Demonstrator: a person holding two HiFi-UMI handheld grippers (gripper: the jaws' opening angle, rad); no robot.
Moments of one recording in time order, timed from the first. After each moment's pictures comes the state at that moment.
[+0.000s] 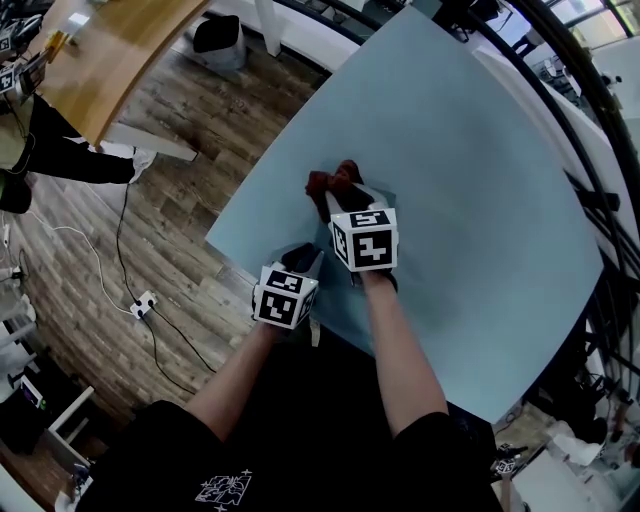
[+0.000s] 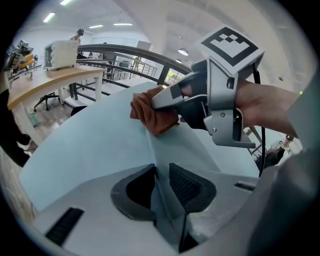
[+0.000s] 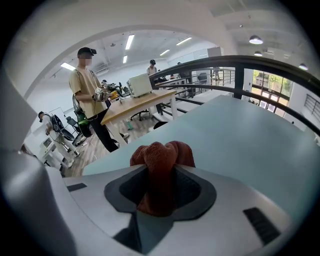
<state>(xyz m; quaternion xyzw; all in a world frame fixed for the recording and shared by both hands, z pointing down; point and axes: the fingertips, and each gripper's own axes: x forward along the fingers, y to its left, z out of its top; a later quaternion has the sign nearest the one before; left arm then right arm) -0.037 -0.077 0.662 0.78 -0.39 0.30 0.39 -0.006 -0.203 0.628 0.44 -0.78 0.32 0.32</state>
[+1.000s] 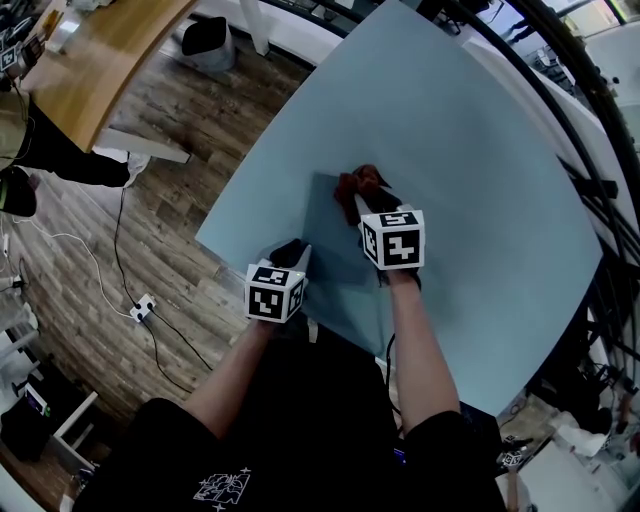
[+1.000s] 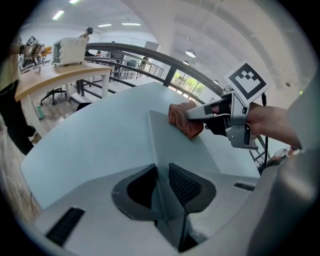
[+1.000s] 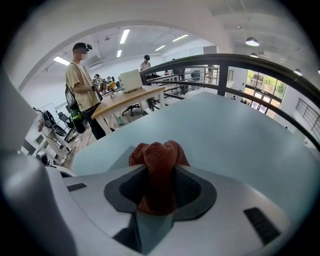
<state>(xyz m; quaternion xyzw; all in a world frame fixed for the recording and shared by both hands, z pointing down) -0.037 -0.075 0.664 0.76 -0.41 0.29 0.41 0.080 -0.188 0.636 0.46 -0.75 0.32 0.35</state>
